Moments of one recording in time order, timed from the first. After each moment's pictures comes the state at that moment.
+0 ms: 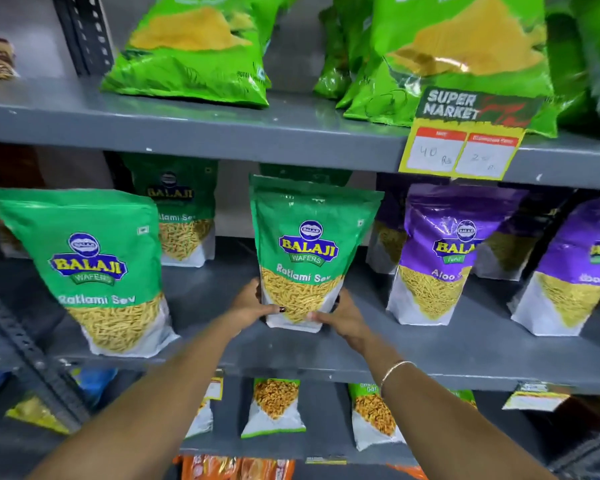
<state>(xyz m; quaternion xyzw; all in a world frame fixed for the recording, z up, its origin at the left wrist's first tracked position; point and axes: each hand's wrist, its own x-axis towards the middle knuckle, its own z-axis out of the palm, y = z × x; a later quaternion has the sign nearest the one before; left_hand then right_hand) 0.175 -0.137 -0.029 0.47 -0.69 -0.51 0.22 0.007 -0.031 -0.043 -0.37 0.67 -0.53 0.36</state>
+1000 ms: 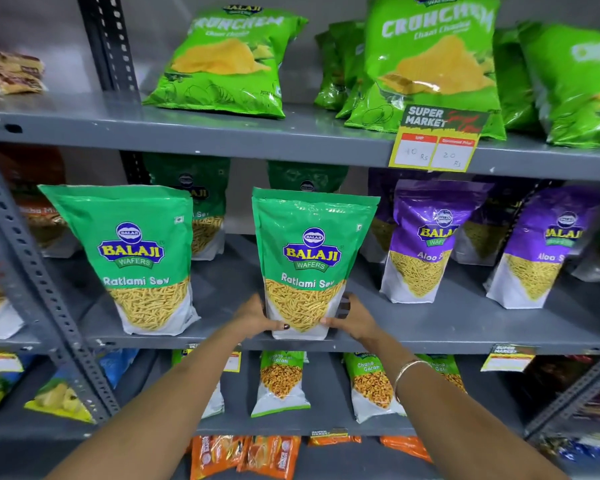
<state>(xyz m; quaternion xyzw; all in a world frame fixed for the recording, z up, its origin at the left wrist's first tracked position) 0.225 -0.071 -0.008 0.49 -0.77 -0.40 0.07 0.035 0.034 -0.033 -0.39 0.75 -0.42 0.33</state>
